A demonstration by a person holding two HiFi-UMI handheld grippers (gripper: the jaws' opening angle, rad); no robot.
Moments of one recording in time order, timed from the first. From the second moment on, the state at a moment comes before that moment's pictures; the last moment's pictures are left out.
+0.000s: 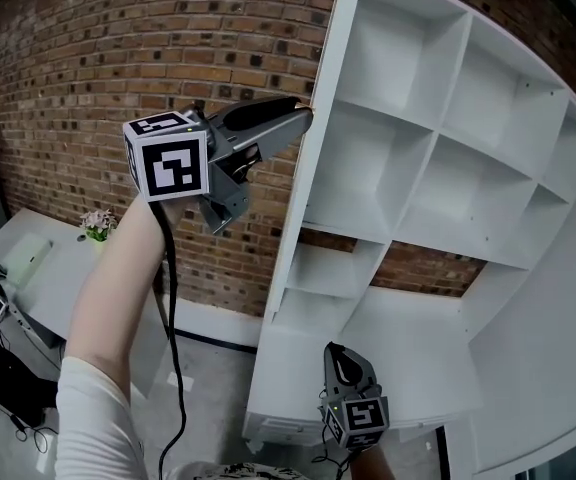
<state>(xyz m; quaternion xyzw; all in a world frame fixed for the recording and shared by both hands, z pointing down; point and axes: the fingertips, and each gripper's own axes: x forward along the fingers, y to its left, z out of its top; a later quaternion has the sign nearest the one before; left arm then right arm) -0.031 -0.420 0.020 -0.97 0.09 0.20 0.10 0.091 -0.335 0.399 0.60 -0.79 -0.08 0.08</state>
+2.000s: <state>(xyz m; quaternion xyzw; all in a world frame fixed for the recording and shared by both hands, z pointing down) 0.222 -0.440 0.019 -0.90 0.26 0.09 0.35 0.315 -0.406 0.368 0.59 -0.80 -0.09 0.02</state>
